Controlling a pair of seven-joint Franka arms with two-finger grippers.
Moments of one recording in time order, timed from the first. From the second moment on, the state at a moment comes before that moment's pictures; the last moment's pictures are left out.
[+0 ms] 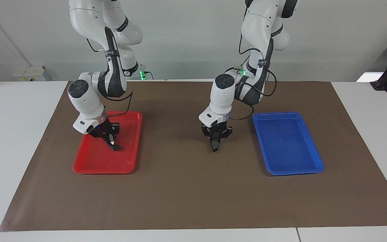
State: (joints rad) left arm -0.67 0.35 0.03 -1.95 0.06 2.42 -0.45; right arm 0.05 0.14 -0.07 -2.19 0.01 2.31 -0.22
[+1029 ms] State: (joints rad) left arm -0.45 0.16 0.05 -1.95 0.07 2.19 -0.37; right arm 0.36 0.17 -0.04 -1.96 0.02 2.15 0.33
